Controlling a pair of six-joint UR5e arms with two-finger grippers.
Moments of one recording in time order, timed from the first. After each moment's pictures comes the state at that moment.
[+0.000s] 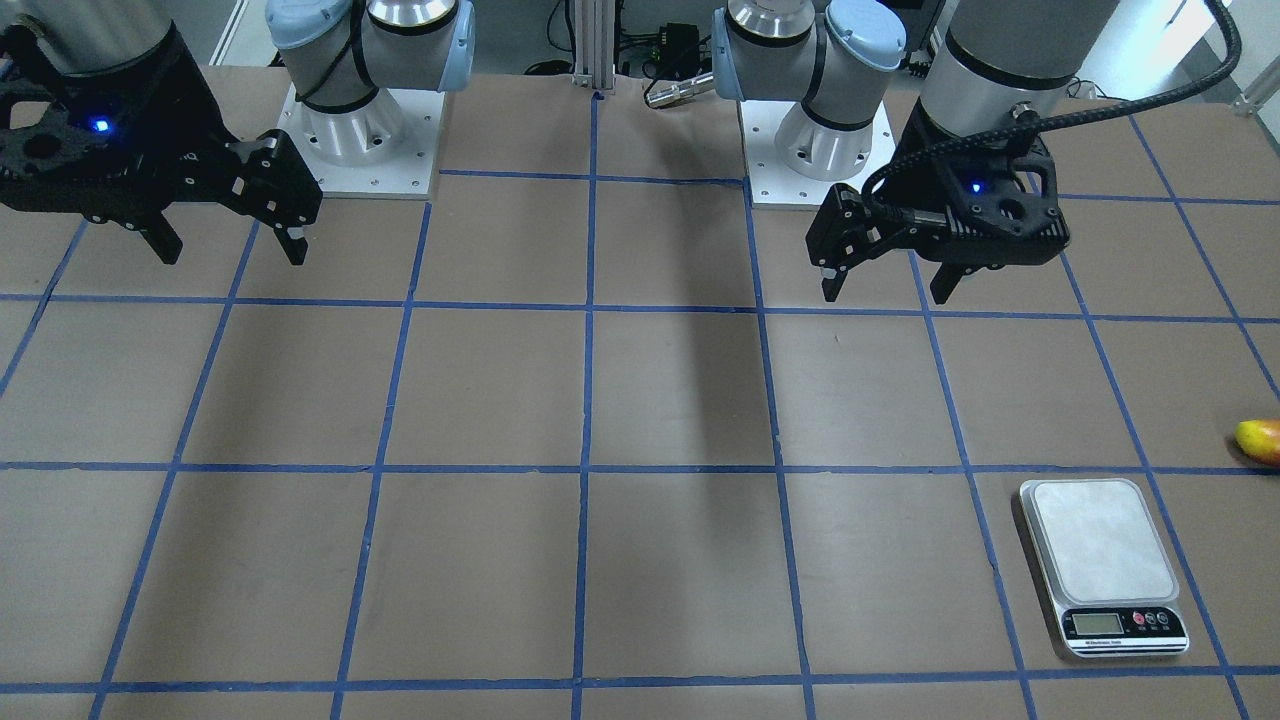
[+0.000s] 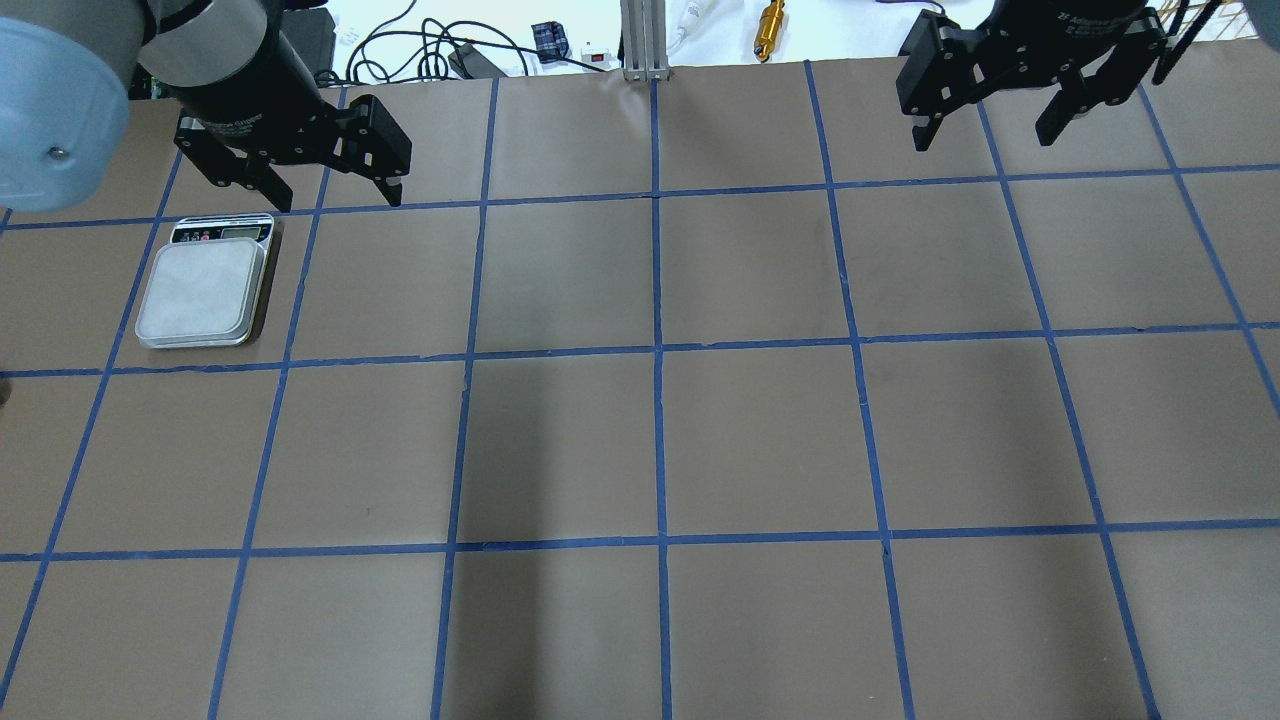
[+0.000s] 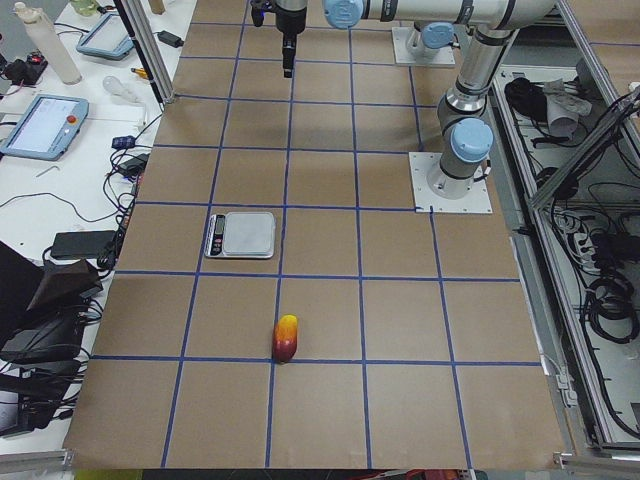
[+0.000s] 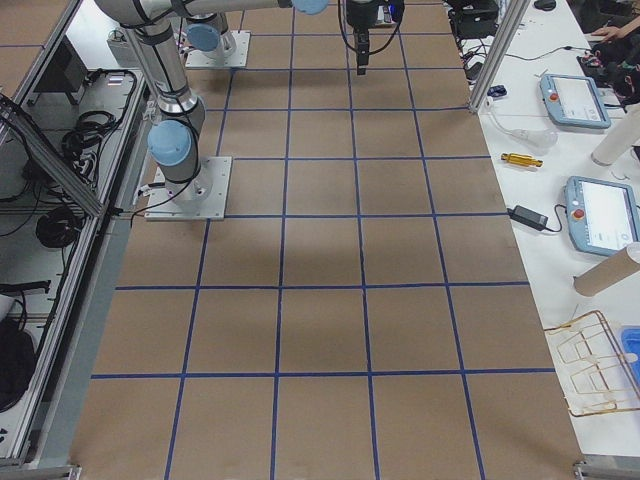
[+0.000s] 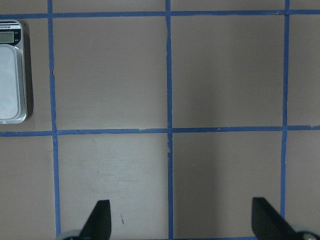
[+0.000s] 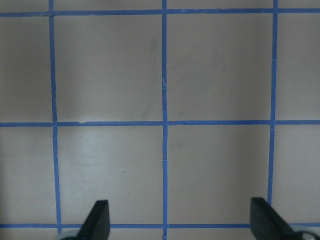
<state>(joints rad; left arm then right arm) -1.56 -1.61 -1.52 -1.49 1.56 0.01 1.54 -1.53 1.41 -1.53 -1.56 -0.04</state>
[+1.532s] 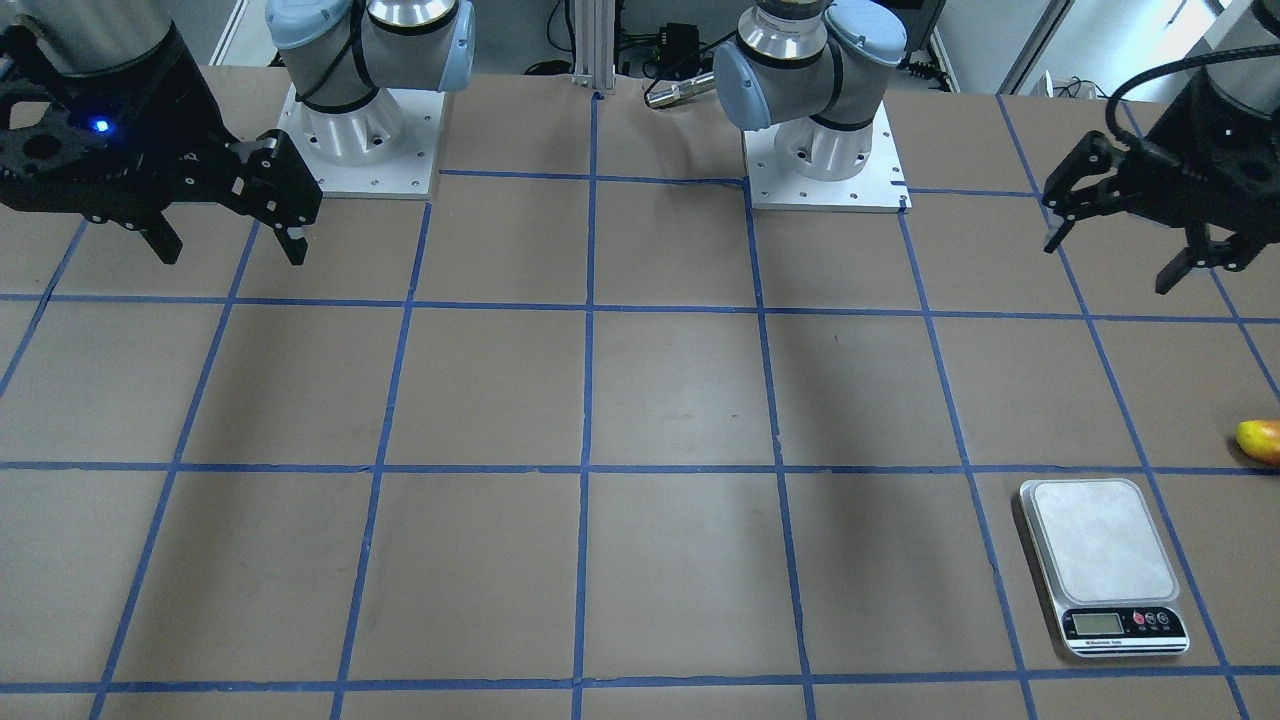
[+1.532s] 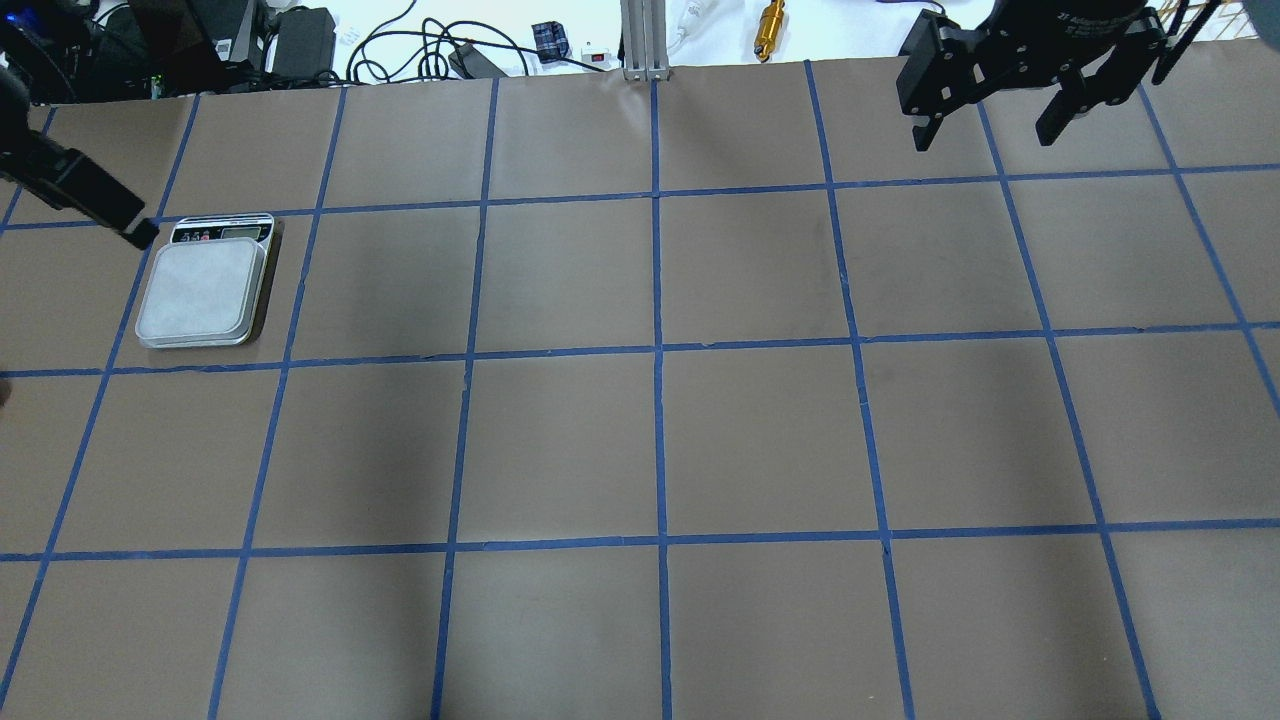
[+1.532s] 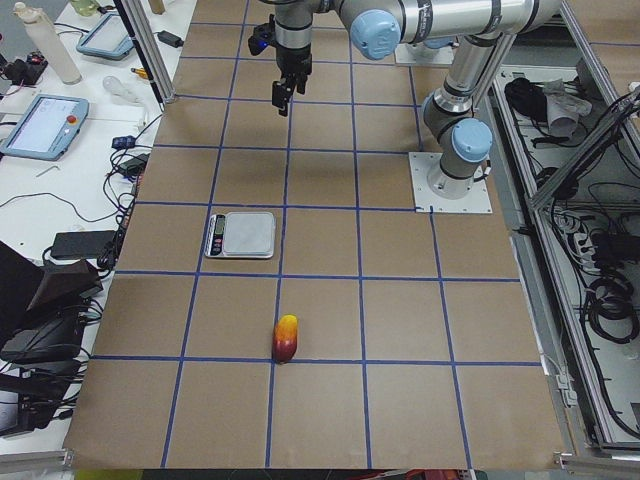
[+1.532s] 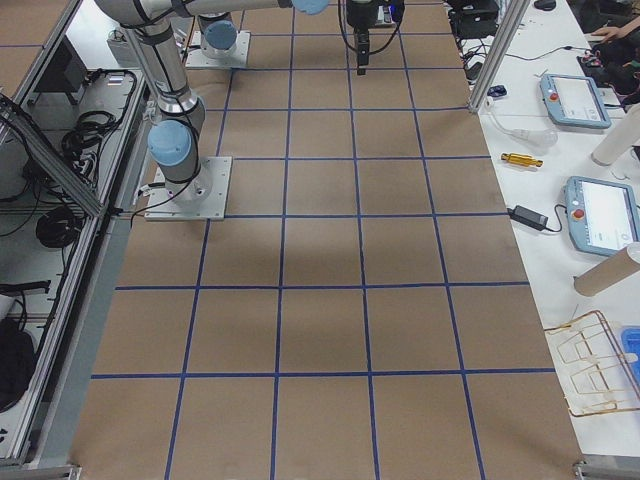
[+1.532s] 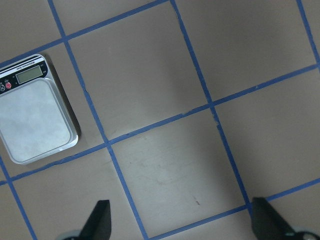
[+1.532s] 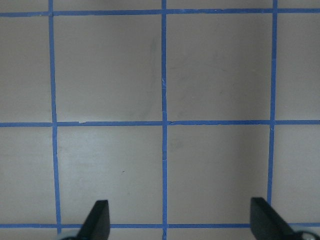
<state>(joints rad) -1.12 -1.55 -1.52 -1.59 1.56 0.96 1.54 -1.53 1.41 -1.53 -1.56 -0.04</state>
